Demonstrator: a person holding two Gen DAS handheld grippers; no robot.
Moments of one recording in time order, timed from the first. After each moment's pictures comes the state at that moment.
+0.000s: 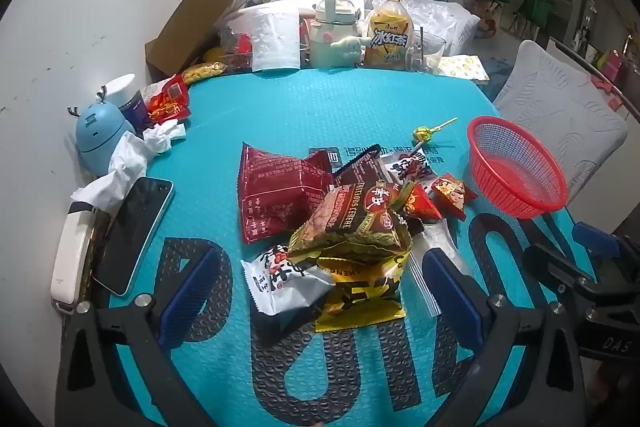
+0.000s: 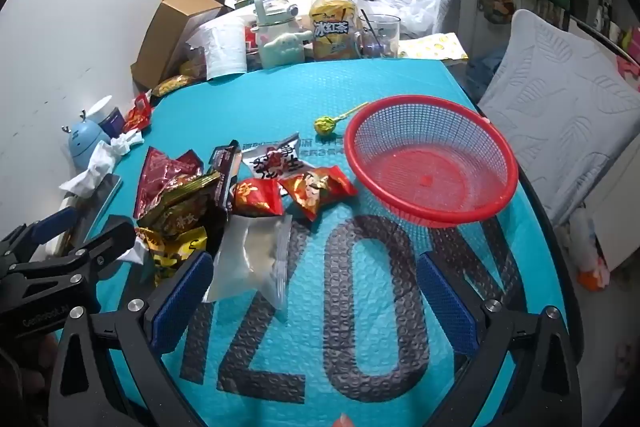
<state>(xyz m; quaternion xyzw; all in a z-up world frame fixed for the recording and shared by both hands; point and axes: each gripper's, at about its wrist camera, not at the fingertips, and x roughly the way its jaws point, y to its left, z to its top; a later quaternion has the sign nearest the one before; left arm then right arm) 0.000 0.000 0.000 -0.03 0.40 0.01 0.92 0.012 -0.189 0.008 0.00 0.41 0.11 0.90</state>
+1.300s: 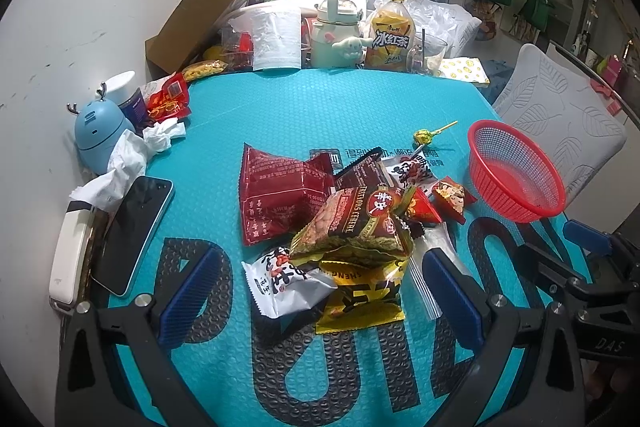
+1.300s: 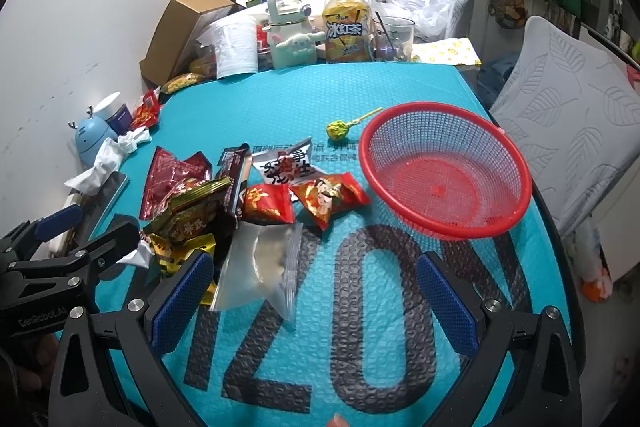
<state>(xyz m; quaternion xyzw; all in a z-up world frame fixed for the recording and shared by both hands) 0.000 0.001 0.000 -0.04 0.40 0.01 0.91 0.021 -0.184 0.007 -0.01 0.42 0.12 0.90</state>
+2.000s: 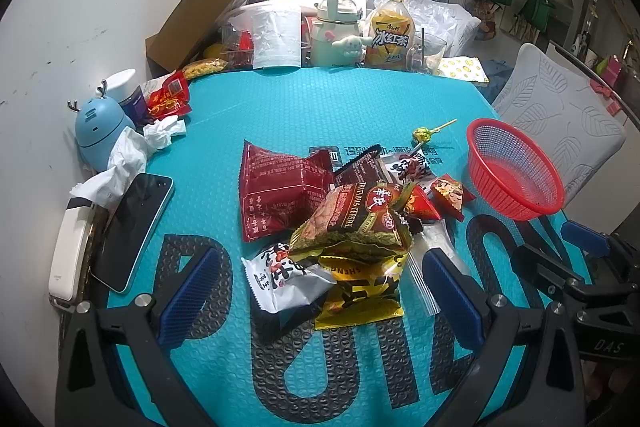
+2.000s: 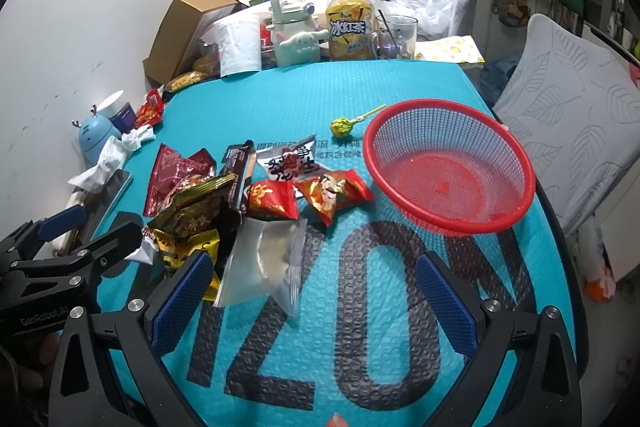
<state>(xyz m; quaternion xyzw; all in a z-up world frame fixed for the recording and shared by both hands) -0.003 0.003 0.001 -0.04 0.41 0.01 0.91 0.017 -0.184 0.006 -0.01 0.42 0.13 0.90</state>
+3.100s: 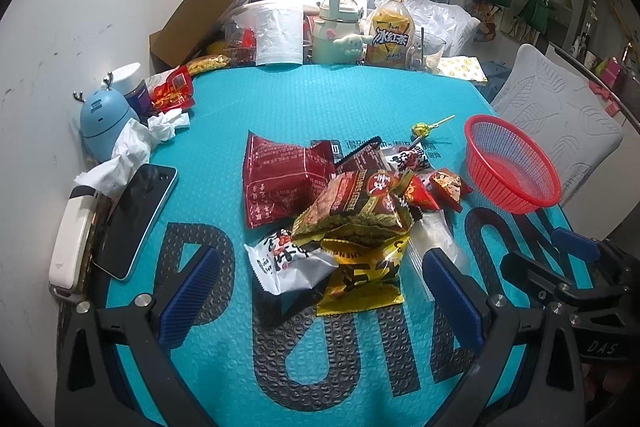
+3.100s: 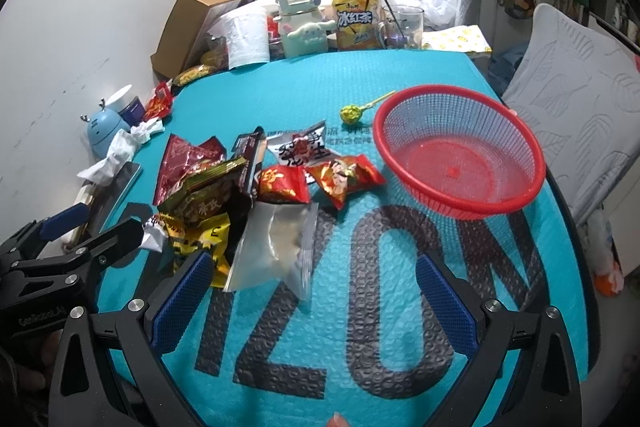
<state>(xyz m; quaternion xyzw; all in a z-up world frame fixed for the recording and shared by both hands) -0.015 0.005 -0.001 -0.05 0.41 0.01 0.91 0.009 -0.184 -0.002 0.01 0.43 0.15 0.89</state>
